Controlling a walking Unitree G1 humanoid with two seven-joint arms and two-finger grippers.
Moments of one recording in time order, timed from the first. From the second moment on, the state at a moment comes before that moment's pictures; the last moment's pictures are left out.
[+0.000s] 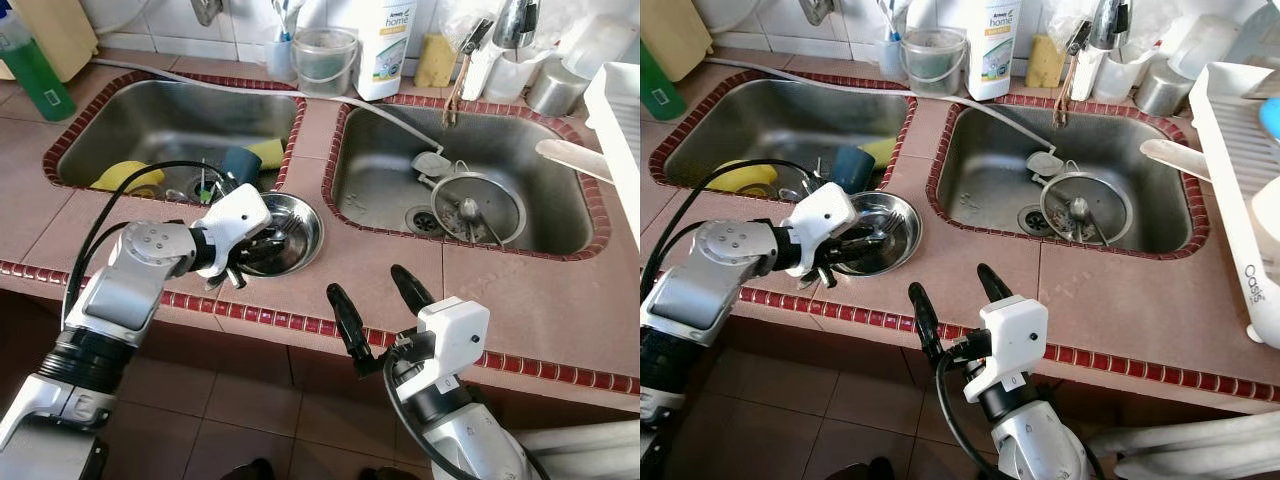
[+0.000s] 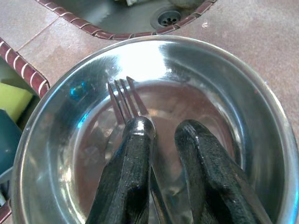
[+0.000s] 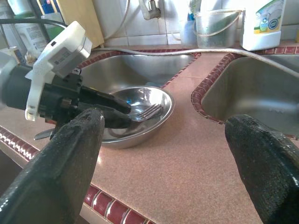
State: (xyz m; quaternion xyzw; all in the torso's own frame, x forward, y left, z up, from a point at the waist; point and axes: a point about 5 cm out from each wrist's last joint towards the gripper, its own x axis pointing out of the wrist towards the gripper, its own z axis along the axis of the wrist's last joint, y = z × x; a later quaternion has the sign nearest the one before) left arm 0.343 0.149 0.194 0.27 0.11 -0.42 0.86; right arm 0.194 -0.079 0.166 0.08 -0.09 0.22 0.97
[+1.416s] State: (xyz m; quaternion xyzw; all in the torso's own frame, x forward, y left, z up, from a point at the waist) left arm 0.341 0.158 0.227 0.26 0.16 -0.30 0.90; right arm 0.196 -0.079 0.167 0.07 -0.09 0.22 0.97
